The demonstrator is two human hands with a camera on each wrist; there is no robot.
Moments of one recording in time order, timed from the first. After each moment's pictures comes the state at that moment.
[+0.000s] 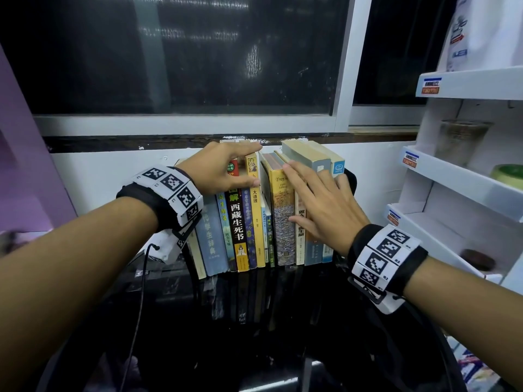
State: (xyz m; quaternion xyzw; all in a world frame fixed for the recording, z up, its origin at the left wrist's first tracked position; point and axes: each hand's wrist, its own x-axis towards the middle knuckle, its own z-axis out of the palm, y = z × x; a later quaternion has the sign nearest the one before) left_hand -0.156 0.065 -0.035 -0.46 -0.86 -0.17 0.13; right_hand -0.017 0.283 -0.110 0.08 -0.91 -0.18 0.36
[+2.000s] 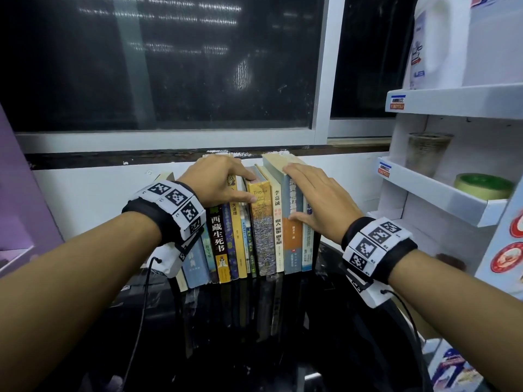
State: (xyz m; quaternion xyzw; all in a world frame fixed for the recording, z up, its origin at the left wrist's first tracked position) left_hand -0.132 0.096 -0.026 -0.47 -0.86 -0.11 0.16; right_hand -0.012 0.324 -0.084 0.07 -0.94 -0.01 0.33
